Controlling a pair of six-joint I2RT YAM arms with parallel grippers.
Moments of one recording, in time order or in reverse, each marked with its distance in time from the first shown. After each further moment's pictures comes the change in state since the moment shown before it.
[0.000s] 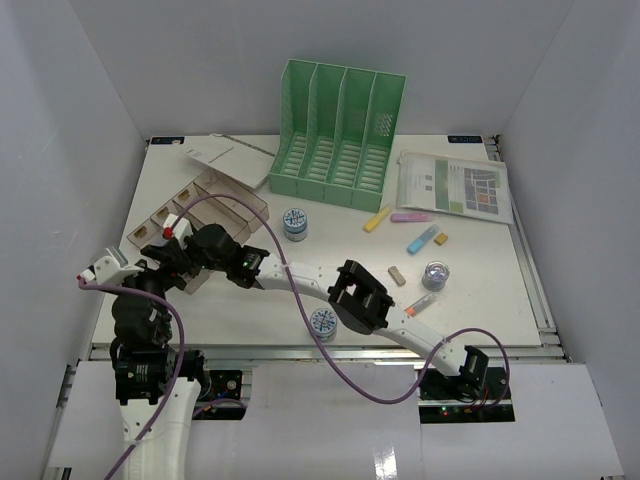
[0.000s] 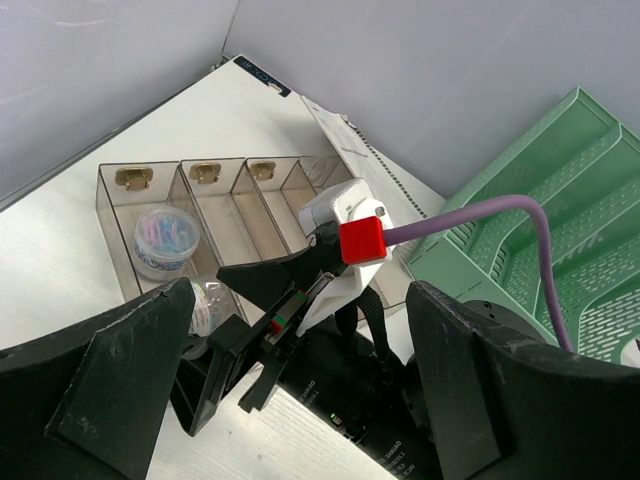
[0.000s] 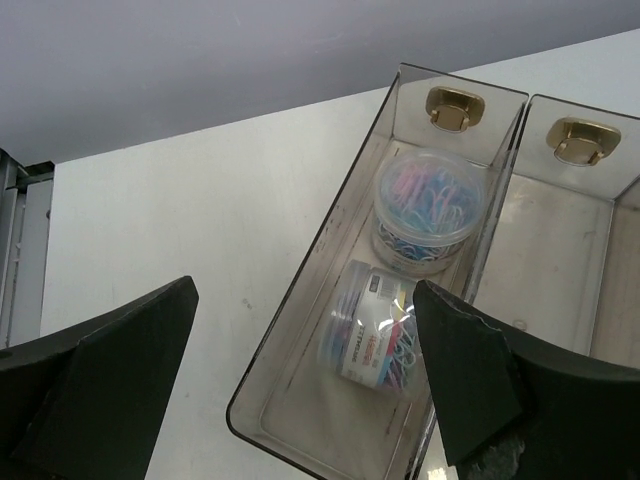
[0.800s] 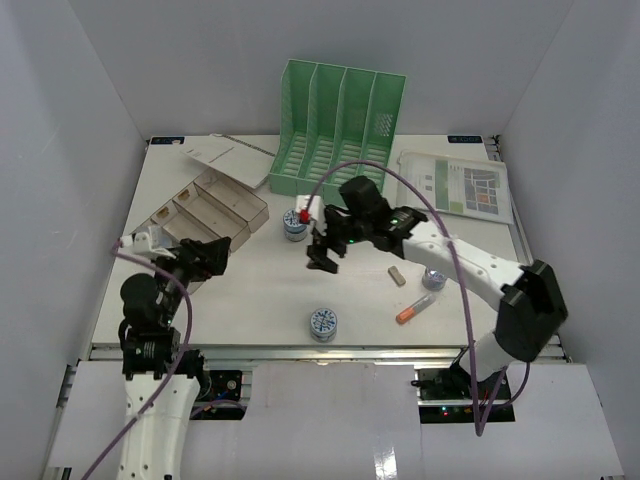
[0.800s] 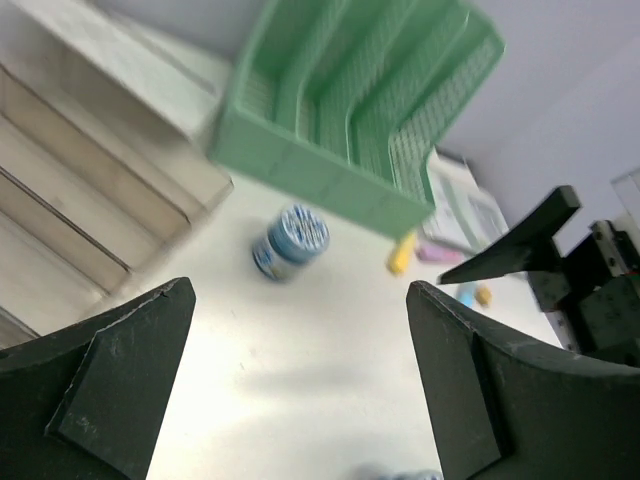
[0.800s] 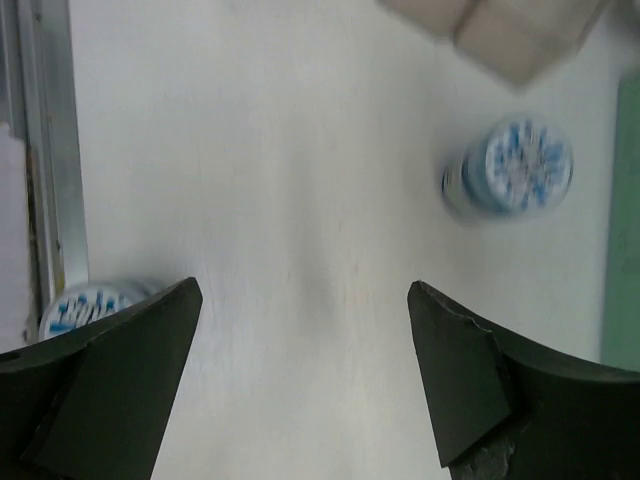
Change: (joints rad) left arm -0.007 0.140 -0.087 0.220 0.613 -0.067; right arm -0.415 -1.165 -1.146 -0.526 -0.371 -0.514
